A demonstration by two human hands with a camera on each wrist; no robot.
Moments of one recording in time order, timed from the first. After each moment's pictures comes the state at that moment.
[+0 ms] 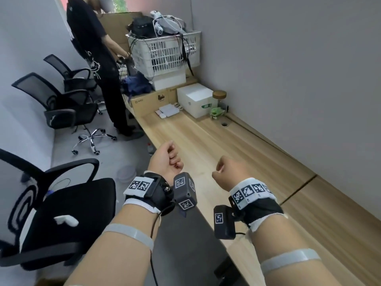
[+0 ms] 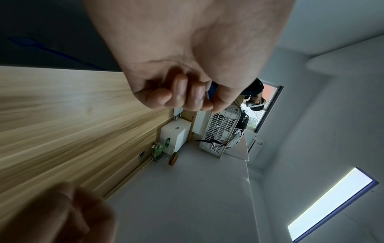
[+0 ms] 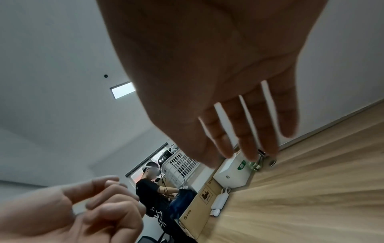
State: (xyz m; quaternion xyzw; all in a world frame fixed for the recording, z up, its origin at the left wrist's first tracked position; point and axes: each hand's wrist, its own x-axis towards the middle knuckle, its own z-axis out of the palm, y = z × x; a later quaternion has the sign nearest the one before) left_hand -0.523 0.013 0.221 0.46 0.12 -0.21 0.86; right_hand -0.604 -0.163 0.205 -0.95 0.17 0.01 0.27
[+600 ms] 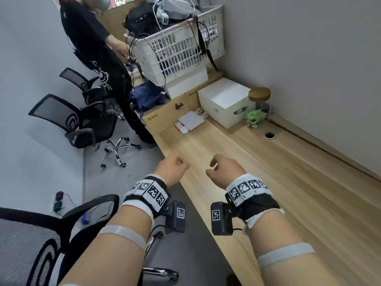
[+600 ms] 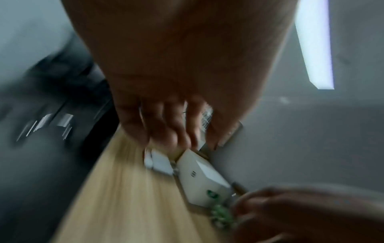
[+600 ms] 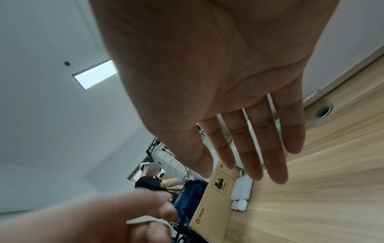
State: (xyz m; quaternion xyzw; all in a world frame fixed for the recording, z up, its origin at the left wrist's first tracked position) left_hand -0.204 0.015 0.186 0.92 -0.03 -0.16 0.34; right_hand -0.267 -0.160 0.168 -0.92 0.12 0.09 0.36
